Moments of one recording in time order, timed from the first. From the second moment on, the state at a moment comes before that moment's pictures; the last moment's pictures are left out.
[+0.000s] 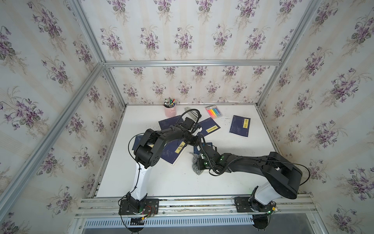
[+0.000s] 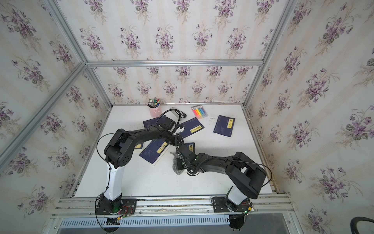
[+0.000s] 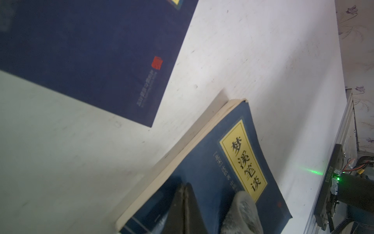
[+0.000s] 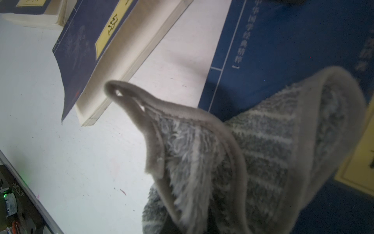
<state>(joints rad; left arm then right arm) -0.54 2.17 1.45 -0.45 0.50 -0.15 0.93 1.56 0.71 -0.11 -0.05 0.68</state>
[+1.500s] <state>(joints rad) -0.58 2.17 1.48 -0.47 0.39 -0.14 0.88 1.46 0.65 -0.20 0.04 0.71</state>
